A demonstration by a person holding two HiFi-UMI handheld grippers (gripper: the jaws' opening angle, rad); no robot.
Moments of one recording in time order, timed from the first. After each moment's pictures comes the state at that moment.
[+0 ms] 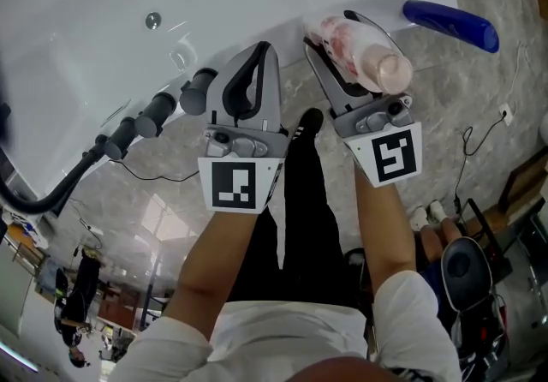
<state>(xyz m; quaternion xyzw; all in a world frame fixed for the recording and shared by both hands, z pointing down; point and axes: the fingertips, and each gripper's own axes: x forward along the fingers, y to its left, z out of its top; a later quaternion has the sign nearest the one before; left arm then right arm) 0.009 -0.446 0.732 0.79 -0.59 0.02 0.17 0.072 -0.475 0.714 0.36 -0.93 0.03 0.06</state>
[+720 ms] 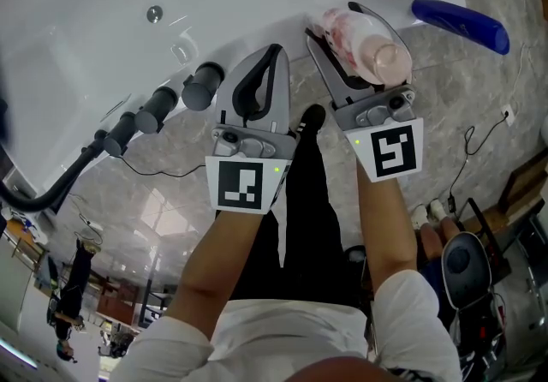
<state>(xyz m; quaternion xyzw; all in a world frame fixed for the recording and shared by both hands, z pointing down) 0.016 -0.434 0.743 0.79 -0.58 0.02 0.20 0.065 -0.478 0.720 0.36 -0.93 0.01 0.08</state>
